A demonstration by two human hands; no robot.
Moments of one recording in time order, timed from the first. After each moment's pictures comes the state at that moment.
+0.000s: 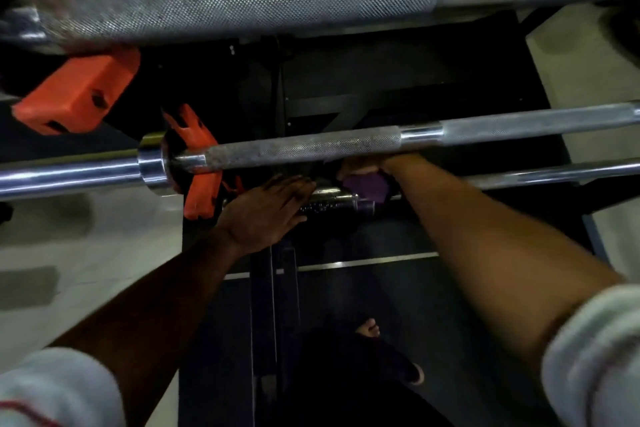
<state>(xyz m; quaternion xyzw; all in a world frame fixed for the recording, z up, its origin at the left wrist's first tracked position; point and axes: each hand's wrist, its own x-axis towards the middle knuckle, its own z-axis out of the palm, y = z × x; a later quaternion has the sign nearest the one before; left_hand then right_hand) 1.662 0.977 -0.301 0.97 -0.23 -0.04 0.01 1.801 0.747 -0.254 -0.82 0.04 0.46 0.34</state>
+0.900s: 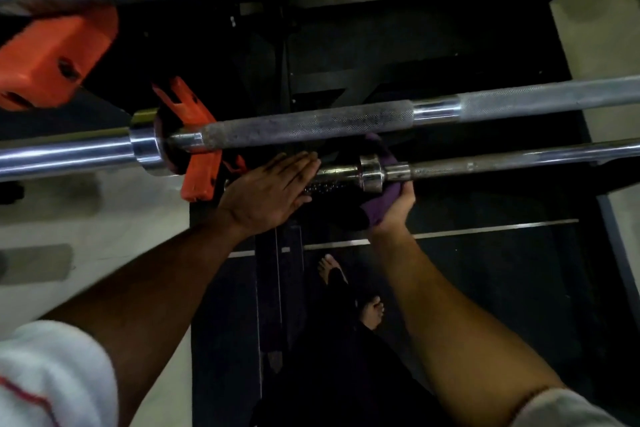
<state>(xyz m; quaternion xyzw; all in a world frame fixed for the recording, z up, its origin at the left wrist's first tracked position) 1.664 0.980 -0.311 0.97 -0.25 -0.04 -0.03 1.705 0.758 -0.320 -0.33 0.39 0.18 0.84</state>
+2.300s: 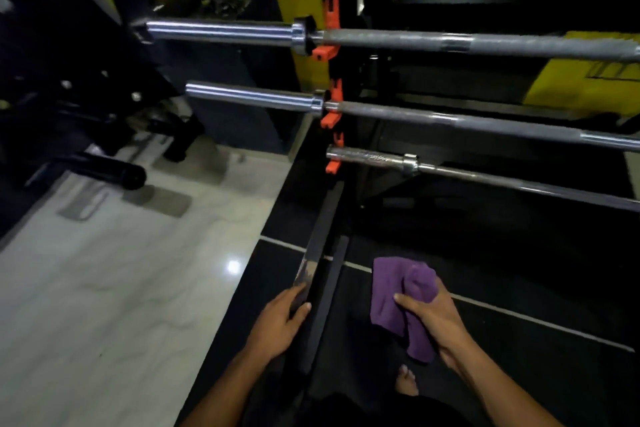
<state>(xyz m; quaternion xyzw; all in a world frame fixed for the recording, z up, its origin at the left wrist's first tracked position) 1.226 0.780 -0.217 0.86 0.33 -0.05 0.40 1.432 0.544 -0.179 -0.71 0.05 0.42 0.56</state>
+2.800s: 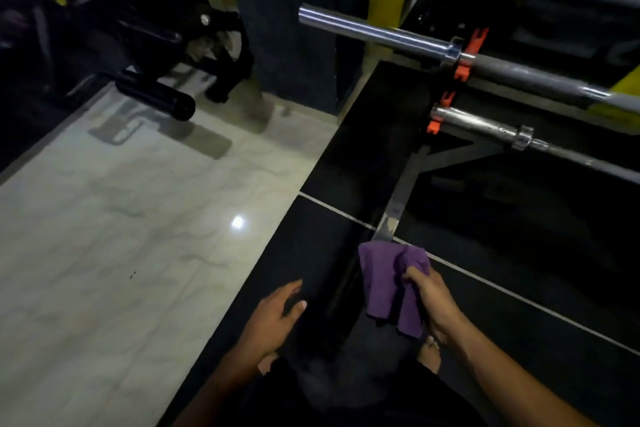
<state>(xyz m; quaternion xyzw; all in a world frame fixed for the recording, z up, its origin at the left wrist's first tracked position) 0.978 0.873 -0.248 0.79 0.39 -0.04 0.47 1.233 0.696 -0.196 -0.71 0.04 0.45 0.54</state>
